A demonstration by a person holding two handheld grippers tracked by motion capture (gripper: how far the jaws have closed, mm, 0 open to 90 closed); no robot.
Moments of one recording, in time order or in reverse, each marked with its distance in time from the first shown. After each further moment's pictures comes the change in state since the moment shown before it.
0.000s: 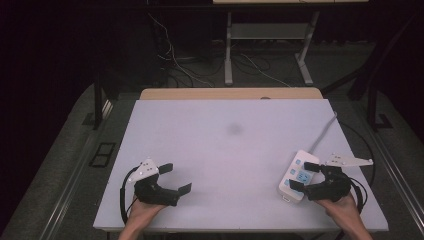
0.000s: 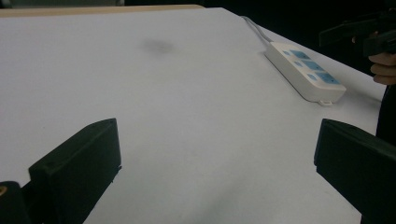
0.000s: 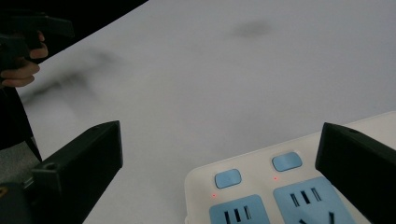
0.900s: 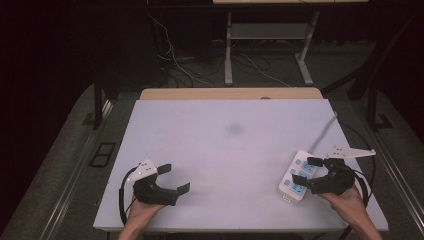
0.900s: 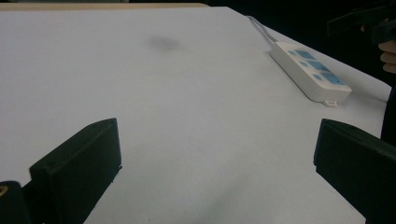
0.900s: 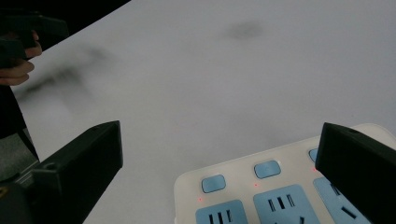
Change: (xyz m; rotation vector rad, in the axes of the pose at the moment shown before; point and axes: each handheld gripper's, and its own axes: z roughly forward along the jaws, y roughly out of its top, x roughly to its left) left arm 0.004 -0.003 -0.001 0.001 0.013 -0.020; right arm -0.004 0.021 -0.006 0.061 -0.015 -0.019
